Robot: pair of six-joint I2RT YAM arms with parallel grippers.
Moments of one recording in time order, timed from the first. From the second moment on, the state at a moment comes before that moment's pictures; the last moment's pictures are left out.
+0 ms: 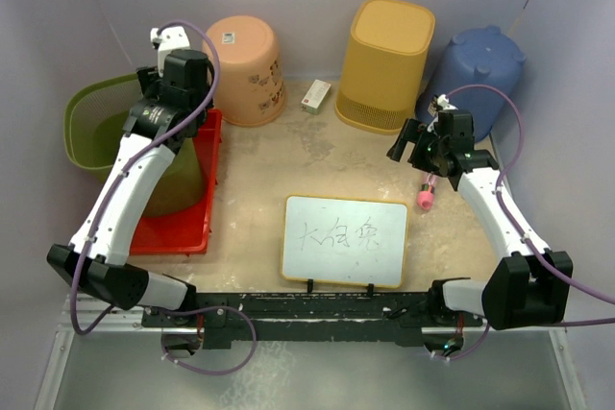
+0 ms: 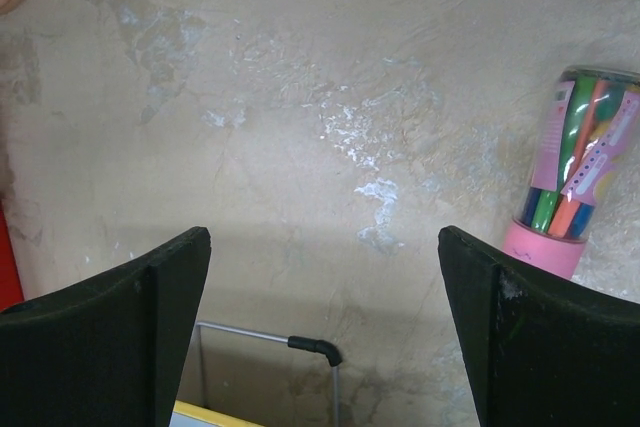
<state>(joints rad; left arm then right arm) -0.33 1.42 1.64 -0.81 -0.76 -0.27 0.09 1.27 1.03 -0.51 -0.11 0.41</state>
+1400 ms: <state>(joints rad) -0.34 1.41 1.93 -0.63 -0.18 -0.34 0.09 1.22 1.03 -0.50 -0.16 0.45</state>
